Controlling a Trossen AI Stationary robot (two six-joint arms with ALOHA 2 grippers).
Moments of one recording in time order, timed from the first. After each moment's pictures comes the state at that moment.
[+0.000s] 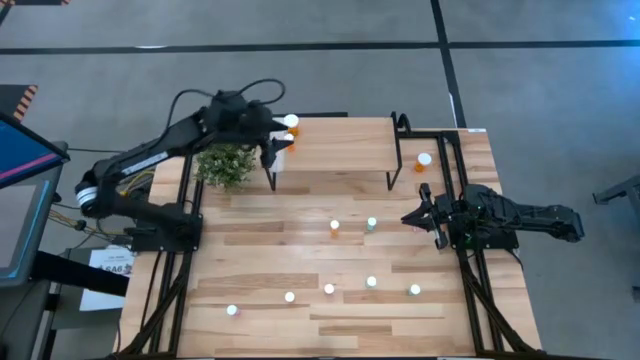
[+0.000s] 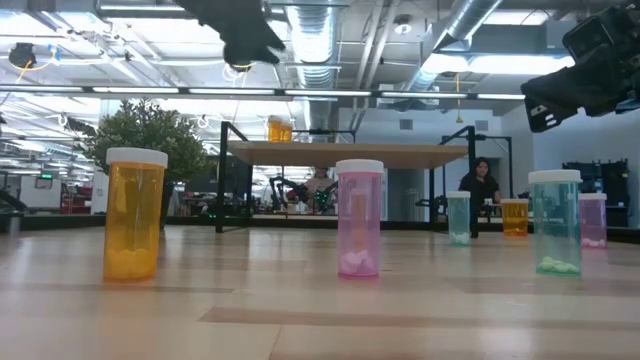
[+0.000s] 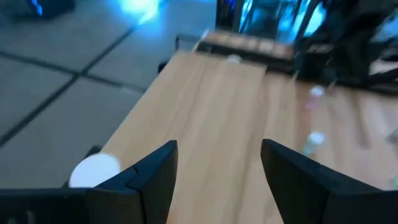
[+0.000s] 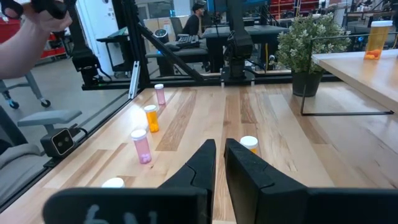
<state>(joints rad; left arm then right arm) 0.54 1.23 1.22 -0.43 0.21 0.09 -0.11 0.03 0.06 -0.07 -0.26 0.07</state>
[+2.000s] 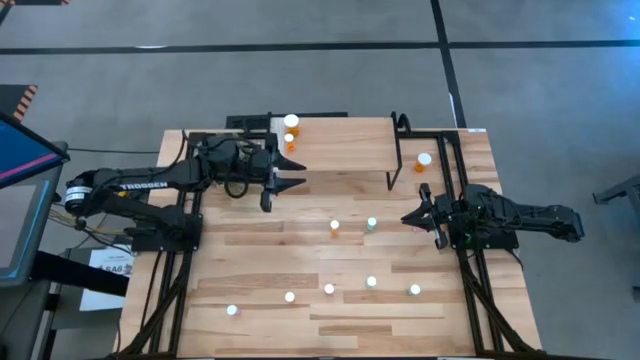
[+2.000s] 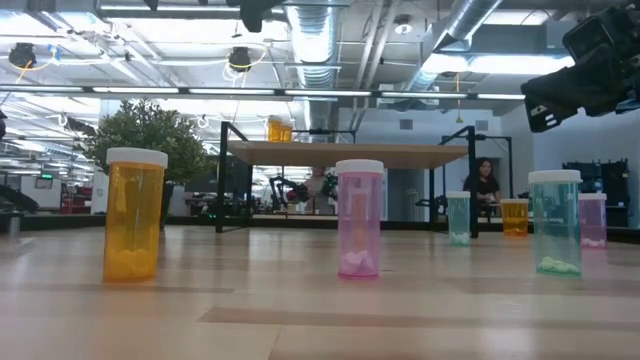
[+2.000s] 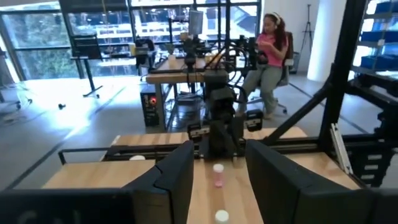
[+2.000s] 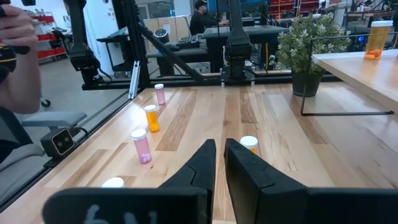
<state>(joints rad) 0.23 1.13 0.88 0.23 0.26 0.05 -0.11 0.03 0.06 -0.07 -0.26 0.07</state>
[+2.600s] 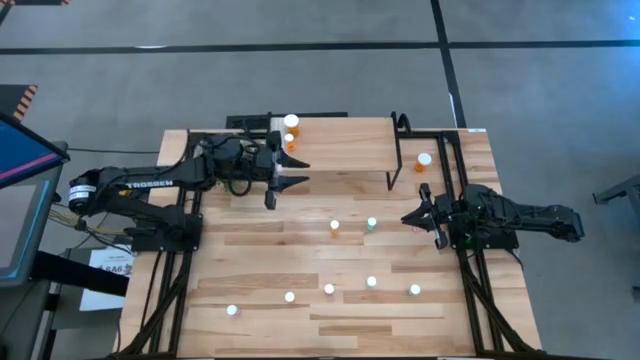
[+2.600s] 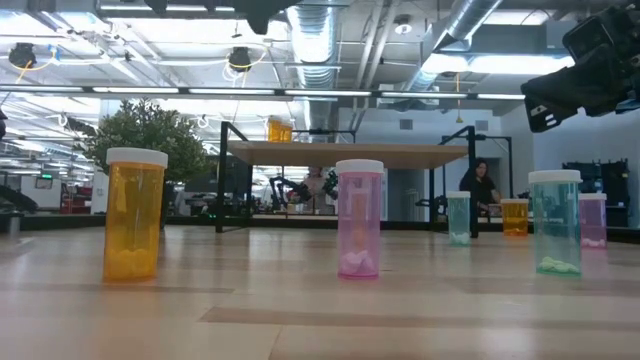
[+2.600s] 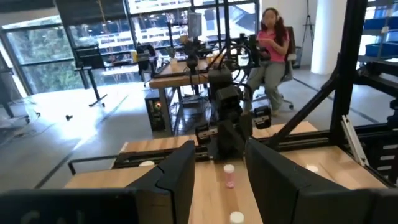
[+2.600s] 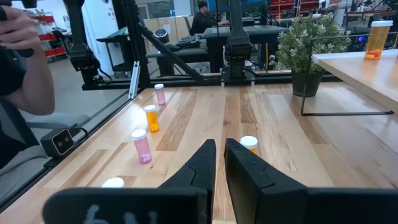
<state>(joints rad) 0.25 1.18 0.88 0.28 0.28 0.12 -0.11 0.03 0.06 -0.07 -0.26 0.07</state>
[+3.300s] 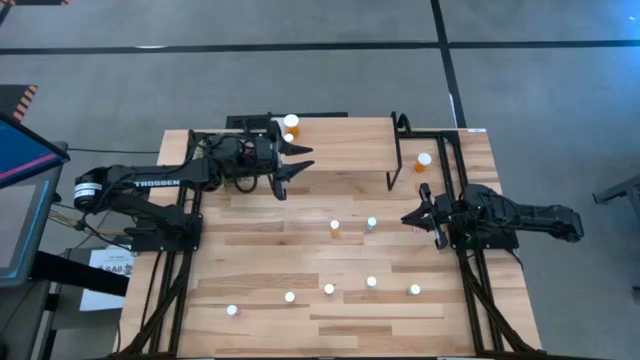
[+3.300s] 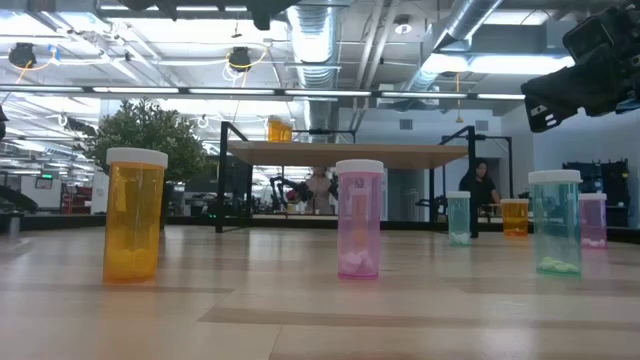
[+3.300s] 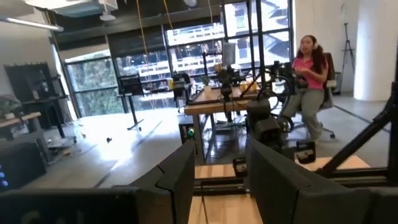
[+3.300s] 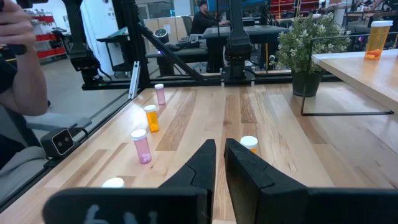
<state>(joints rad) 0.25 1.23 0.88 0.49 0.14 0.13 -0.11 0.03 0.06 -0.07 -0.26 0.07</state>
